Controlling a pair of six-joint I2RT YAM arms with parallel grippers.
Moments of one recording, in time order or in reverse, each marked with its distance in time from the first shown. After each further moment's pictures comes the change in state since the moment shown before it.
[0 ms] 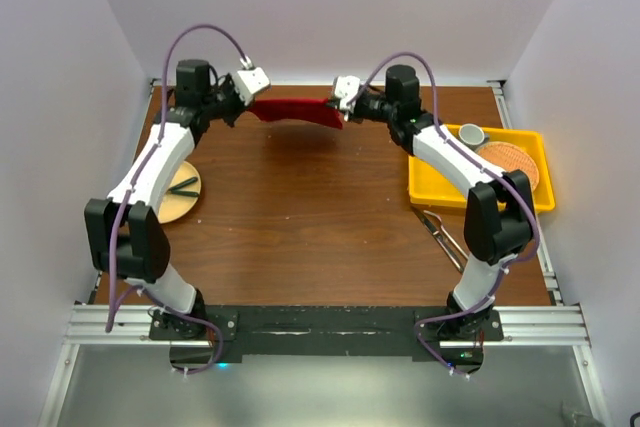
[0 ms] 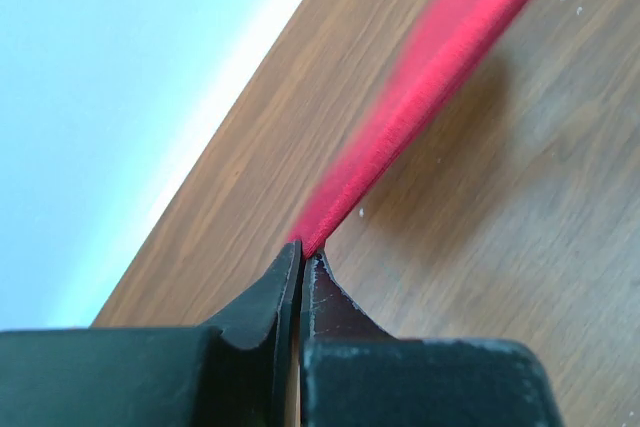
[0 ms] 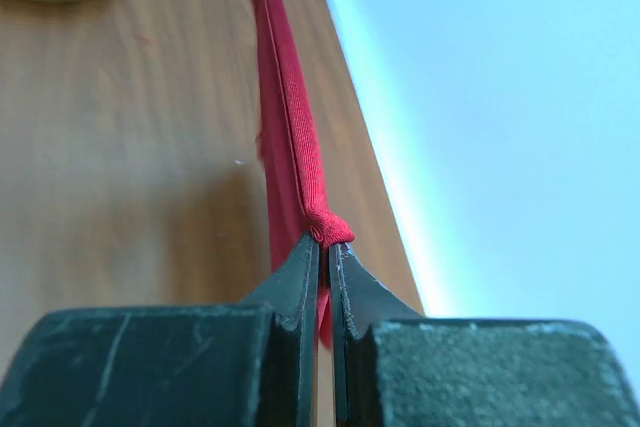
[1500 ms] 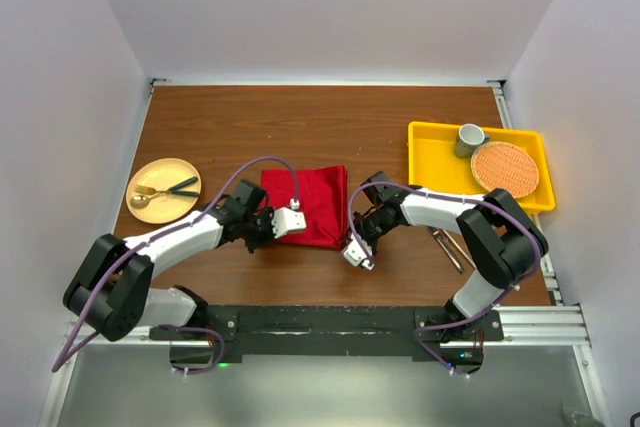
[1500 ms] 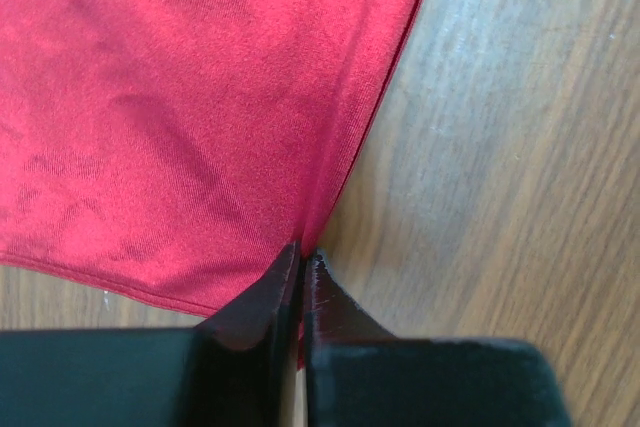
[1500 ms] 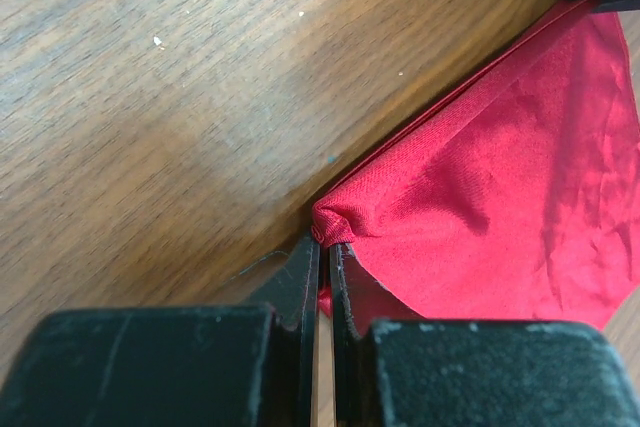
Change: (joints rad) left arm -0.421 -0.347 -0.914 0.019 -0.179 -0.006; right arm 0.225 -0.144 -0.690 -0.512 -0.040 -1.236
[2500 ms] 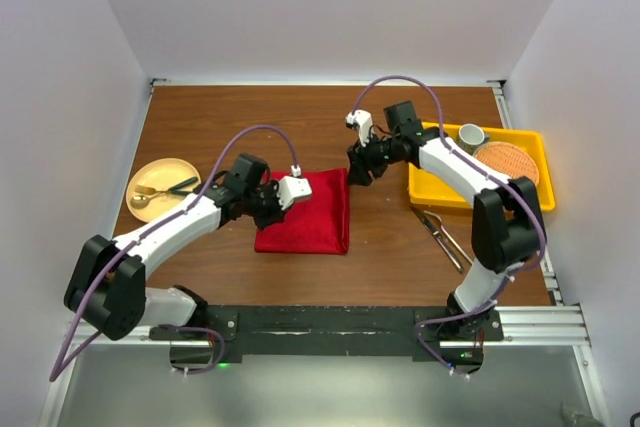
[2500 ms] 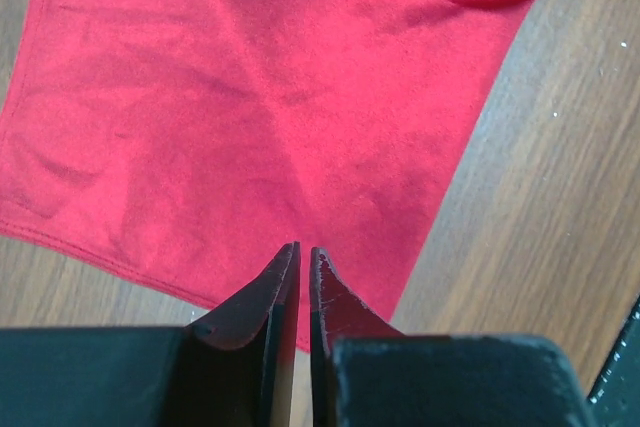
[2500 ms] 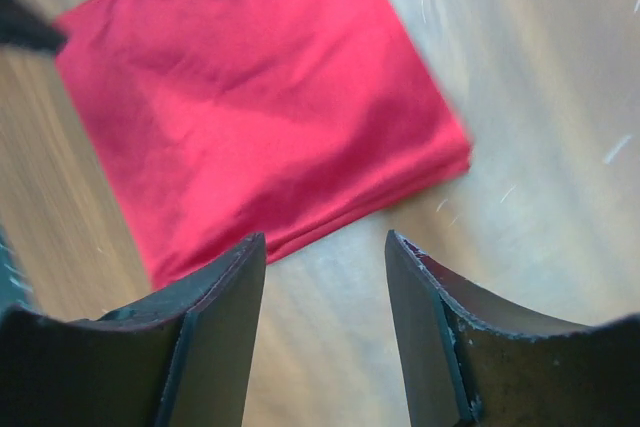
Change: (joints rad) left arm 0.014 -0.001 0.219 -0.089 0.076 -0.161; right arm -0.232 0.051 0.483 -0.062 0.125 1.551
